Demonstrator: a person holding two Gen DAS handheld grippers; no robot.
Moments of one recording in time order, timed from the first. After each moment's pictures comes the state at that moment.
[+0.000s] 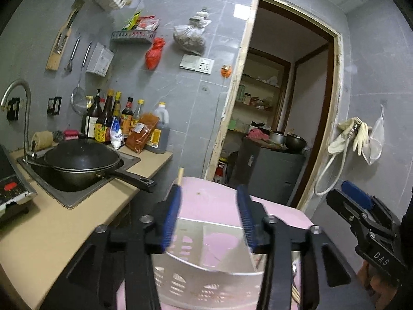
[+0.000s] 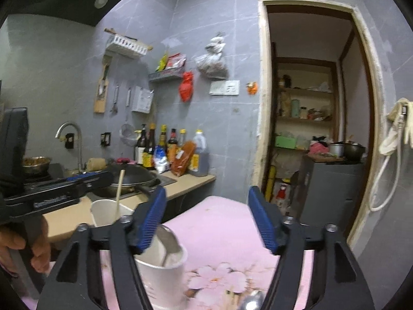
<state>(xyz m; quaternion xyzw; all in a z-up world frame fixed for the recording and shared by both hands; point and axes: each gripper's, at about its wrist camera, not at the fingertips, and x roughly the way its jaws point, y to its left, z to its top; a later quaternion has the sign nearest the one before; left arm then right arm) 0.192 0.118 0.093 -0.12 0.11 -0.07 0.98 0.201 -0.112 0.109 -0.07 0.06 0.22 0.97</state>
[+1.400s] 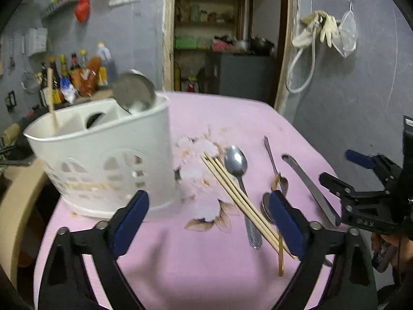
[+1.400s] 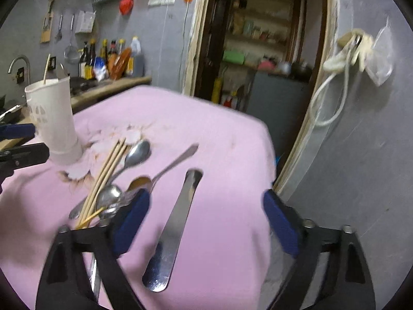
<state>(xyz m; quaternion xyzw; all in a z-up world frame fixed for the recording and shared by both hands) 0.188 -0.050 0.010 0.02 0.33 -0.14 0.93 0.186 -0.264 0.007 -0.11 0.30 0.08 0.94</state>
